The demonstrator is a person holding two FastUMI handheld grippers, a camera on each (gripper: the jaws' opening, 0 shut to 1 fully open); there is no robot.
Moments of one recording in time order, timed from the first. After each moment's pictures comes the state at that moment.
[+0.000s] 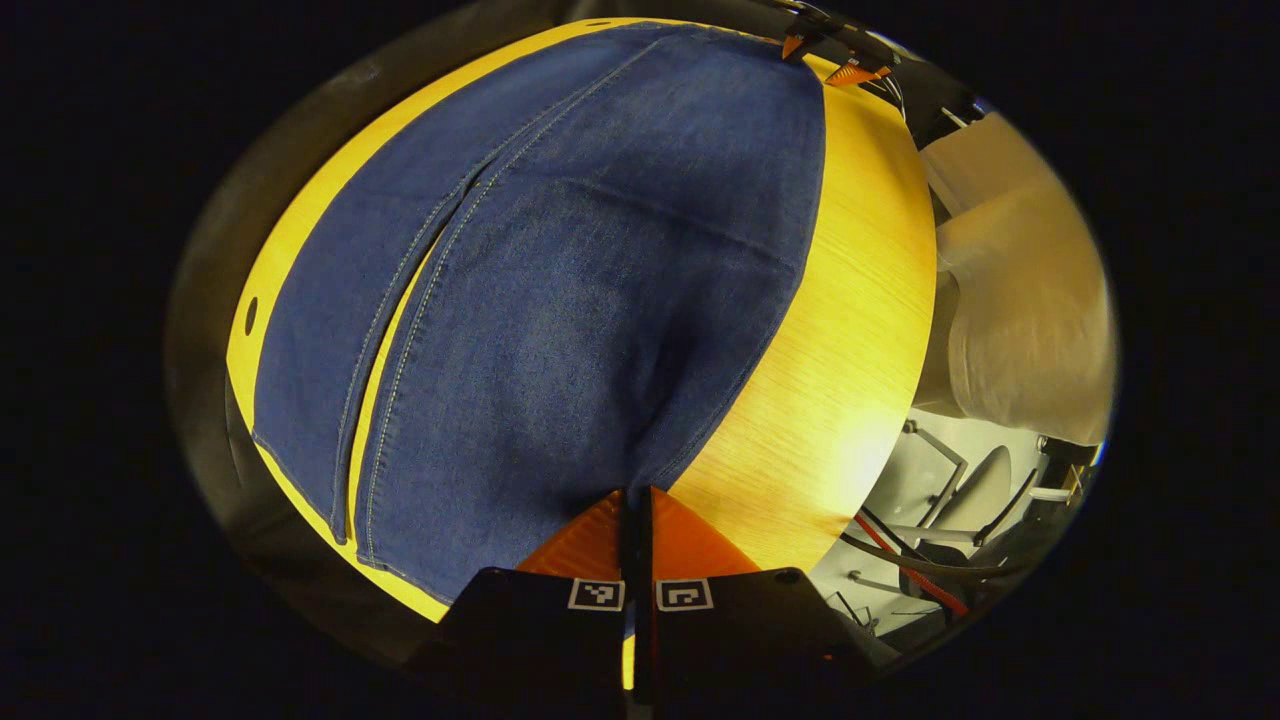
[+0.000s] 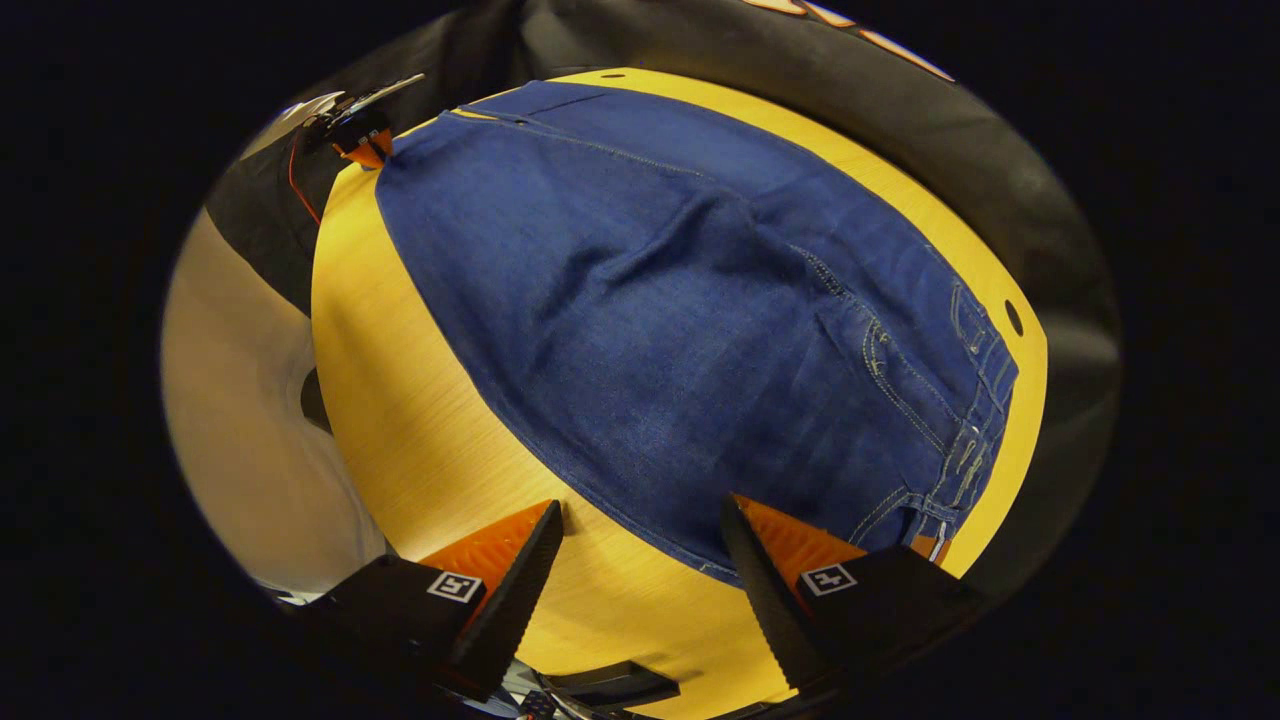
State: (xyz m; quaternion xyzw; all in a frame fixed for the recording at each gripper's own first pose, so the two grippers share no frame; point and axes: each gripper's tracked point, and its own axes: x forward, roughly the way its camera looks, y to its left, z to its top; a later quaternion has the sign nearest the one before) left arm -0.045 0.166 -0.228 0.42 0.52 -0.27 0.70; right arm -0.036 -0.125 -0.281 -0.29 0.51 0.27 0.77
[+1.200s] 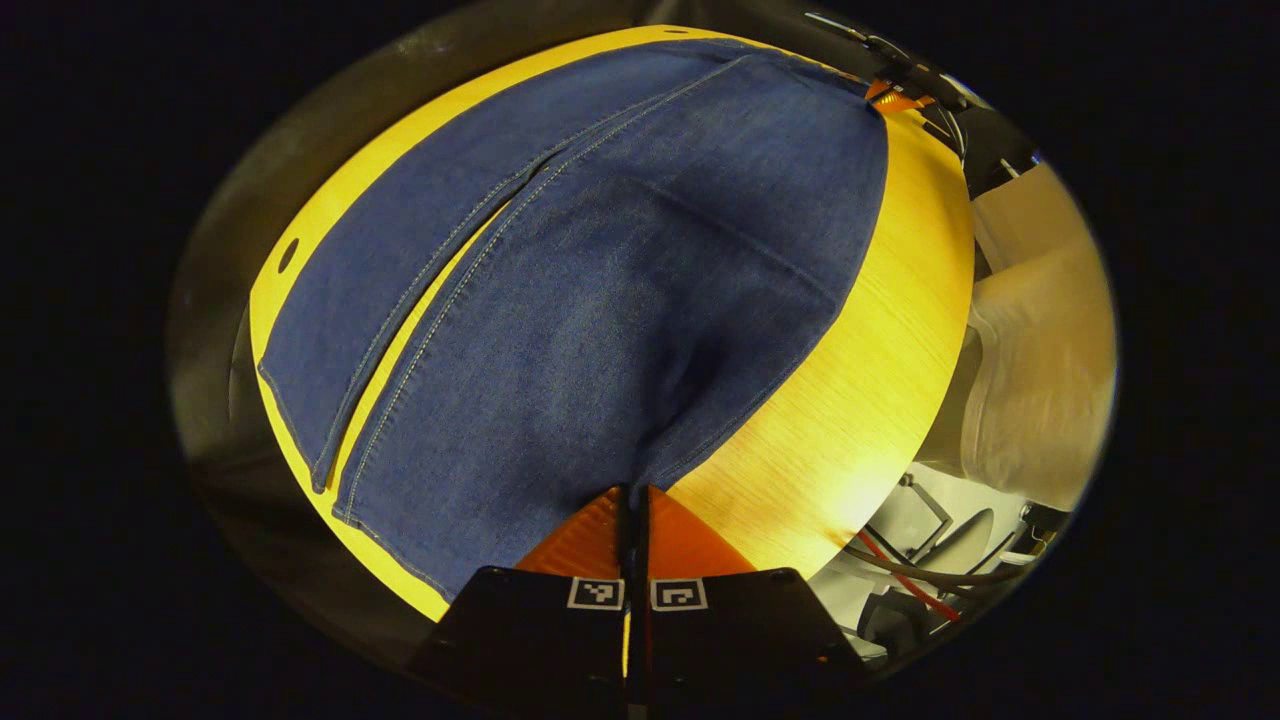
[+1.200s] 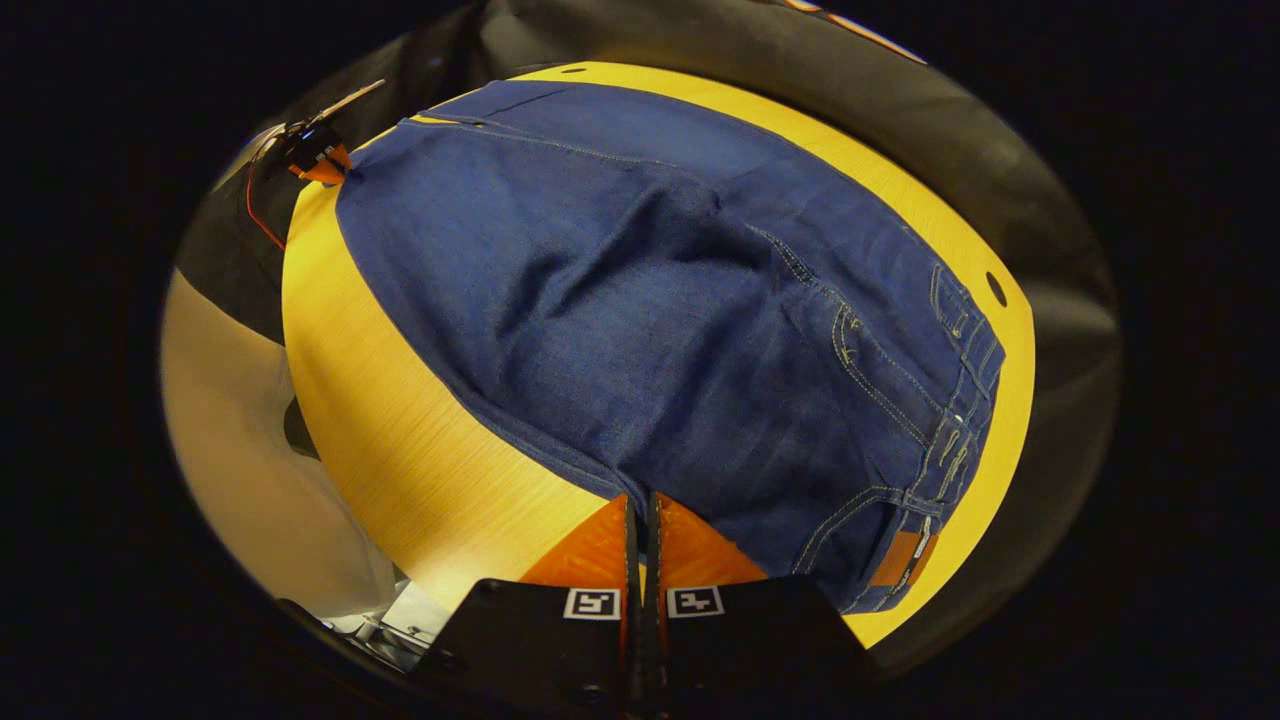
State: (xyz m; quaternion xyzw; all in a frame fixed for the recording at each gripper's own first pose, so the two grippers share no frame) left arm -0.045 0.164 -0.228 0.36 0.51 -0.20 0.75; right arm -0.017 -0.137 -0.278 -0.28 0.52 0.21 0.78
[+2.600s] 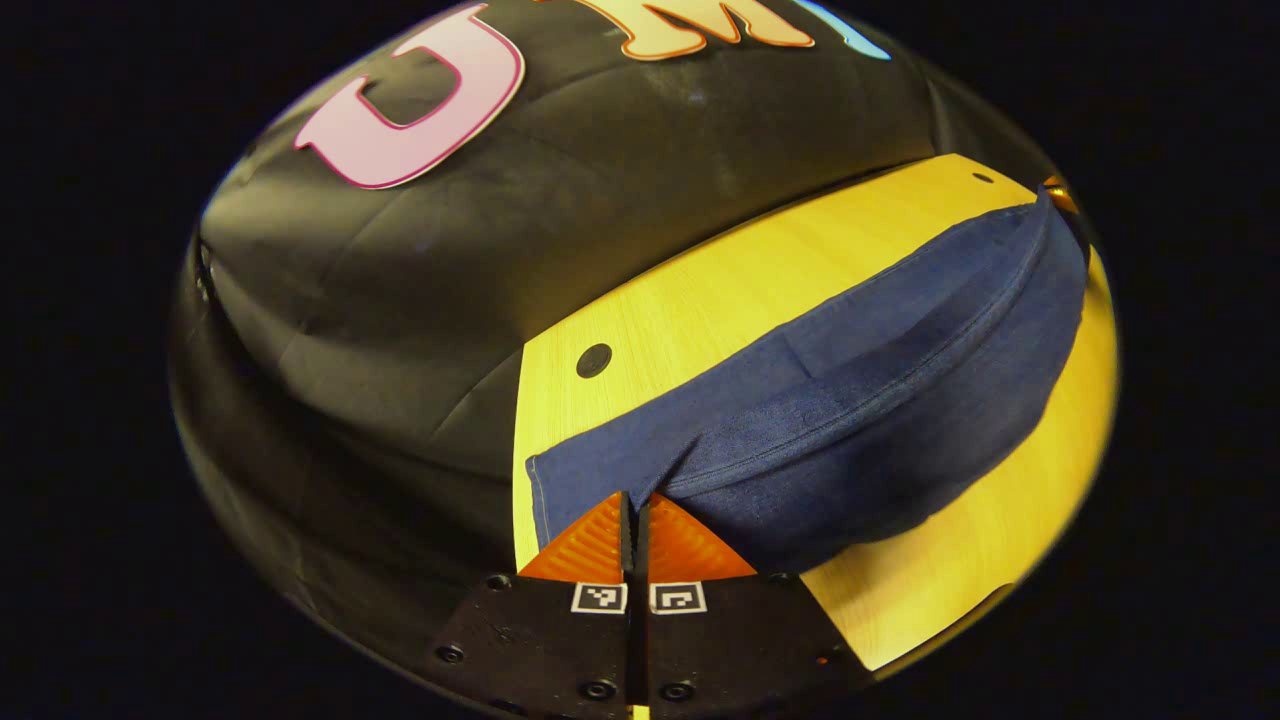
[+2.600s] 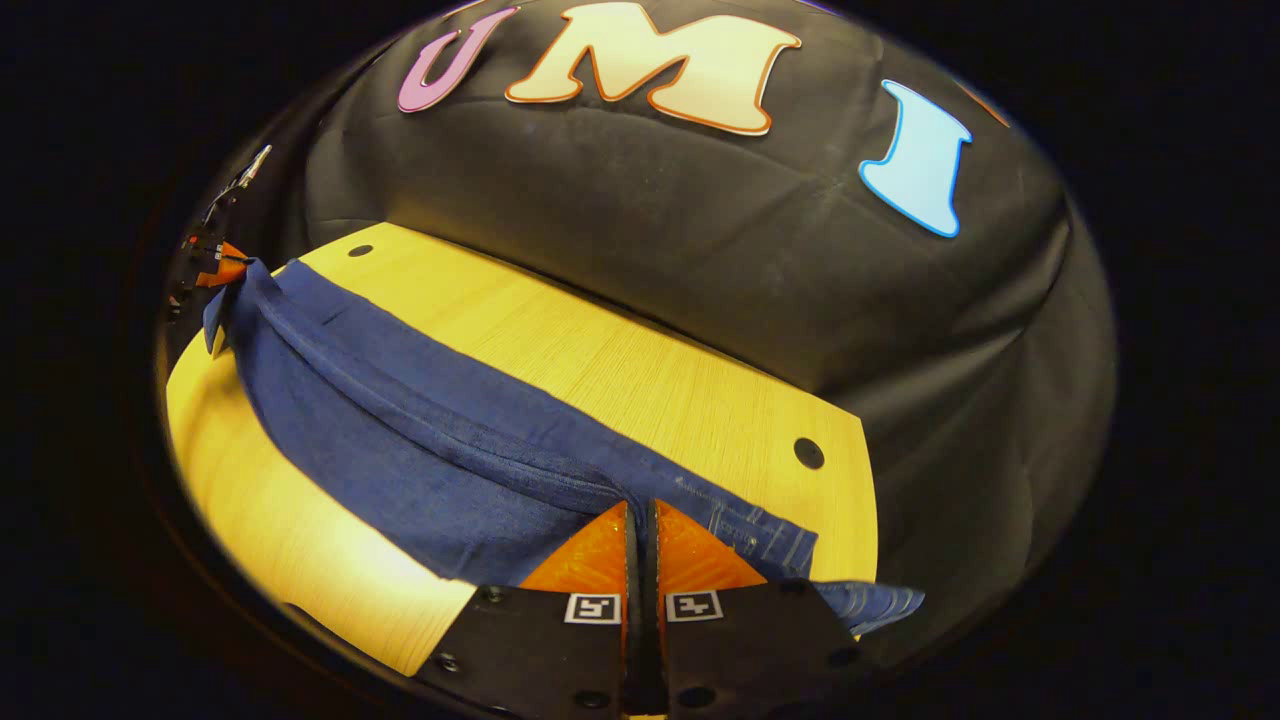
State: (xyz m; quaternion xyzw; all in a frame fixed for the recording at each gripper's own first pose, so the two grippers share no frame) left arm 0.123 0.172 -0.073 0.32 0.27 0.10 0.90; right arm 0.252 -0.113 -0.139 -0.23 0.29 0.02 0.93
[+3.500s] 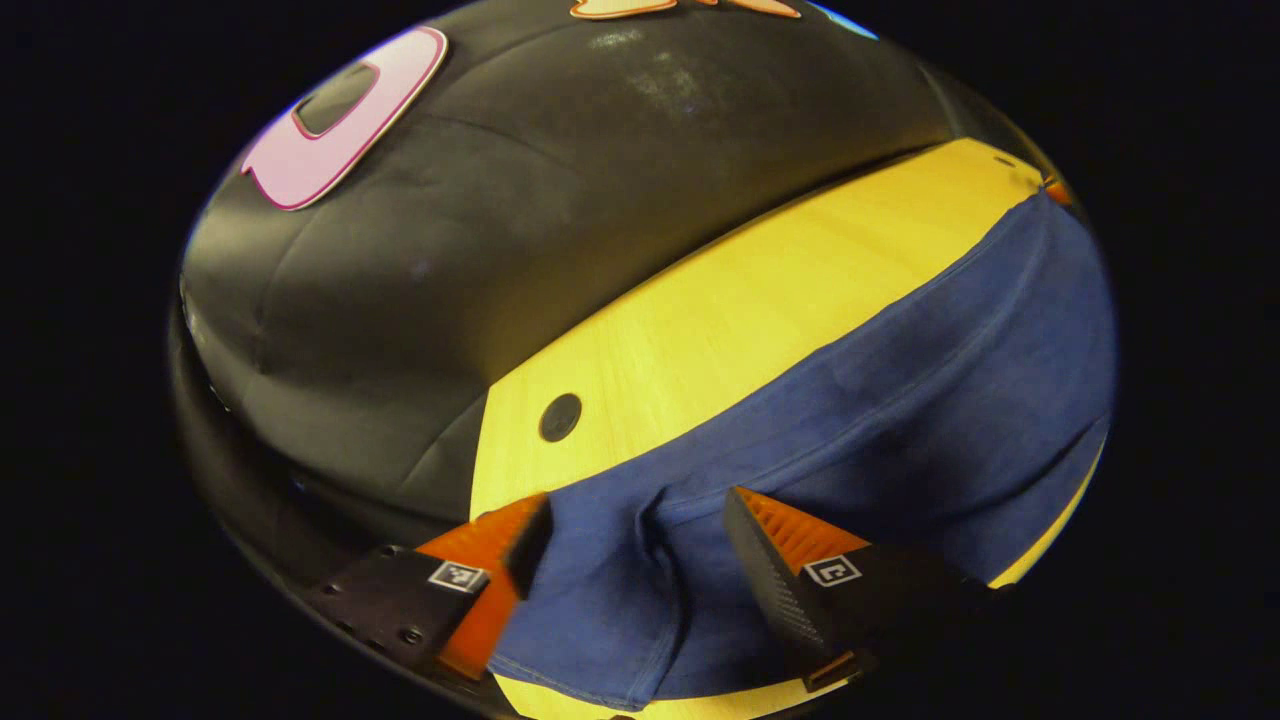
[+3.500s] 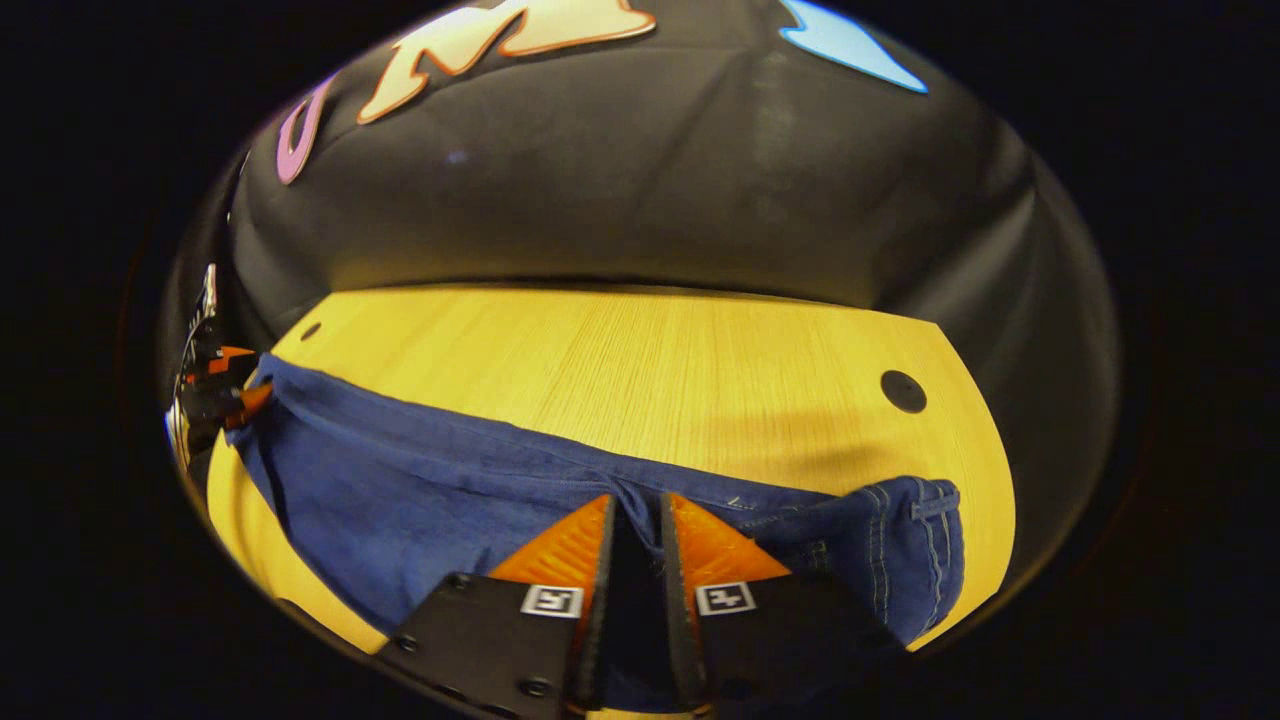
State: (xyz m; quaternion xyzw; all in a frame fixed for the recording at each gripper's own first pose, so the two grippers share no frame) left arm 0.193 0.141 -0.083 0.34 0.21 0.11 0.91; right arm 0.303 -0.125 -0.196 -0.02 0.32 0.02 0.95
